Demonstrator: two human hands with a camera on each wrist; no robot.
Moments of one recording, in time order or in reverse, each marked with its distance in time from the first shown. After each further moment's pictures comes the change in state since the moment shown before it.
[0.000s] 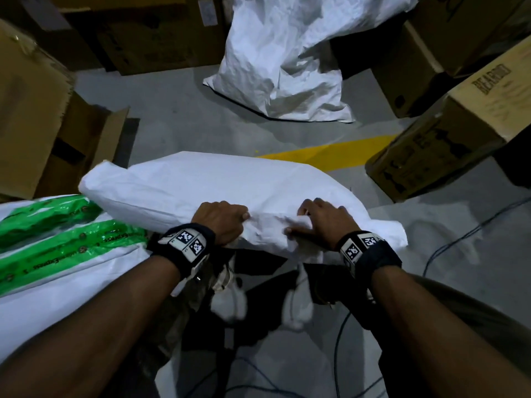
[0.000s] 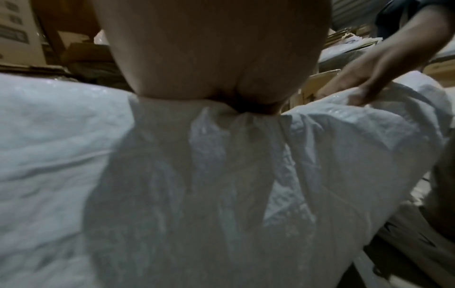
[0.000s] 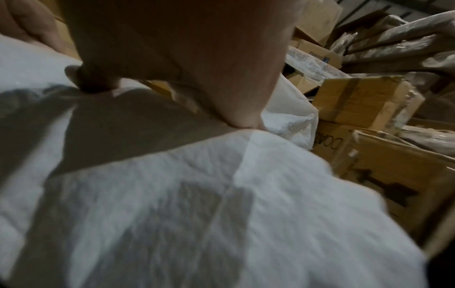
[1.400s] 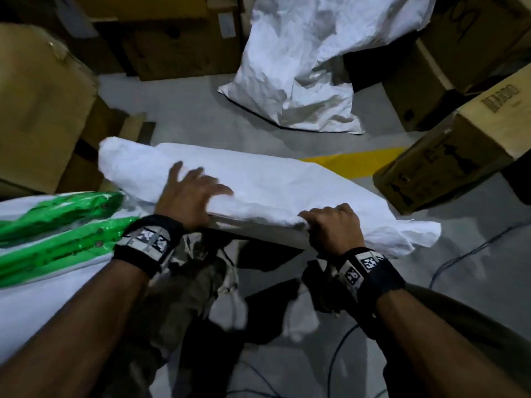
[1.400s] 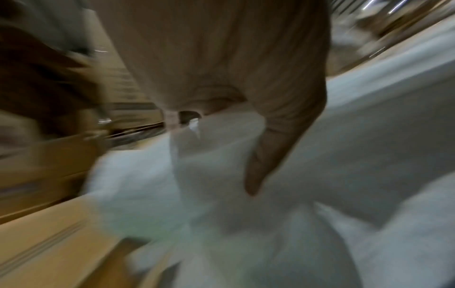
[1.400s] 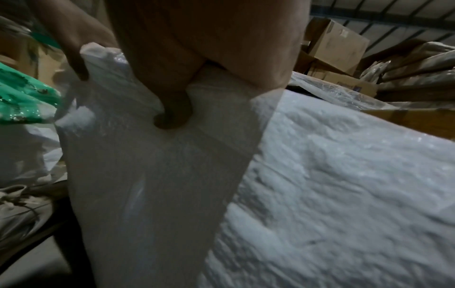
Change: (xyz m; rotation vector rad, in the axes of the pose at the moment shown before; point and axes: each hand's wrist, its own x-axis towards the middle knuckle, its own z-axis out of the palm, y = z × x) left_hand -0.044 -0.069 -0.040 0.083 0.332 0.006; right_hand -0.028 -0.037 -0.018 -0.255 0.438 -0.272
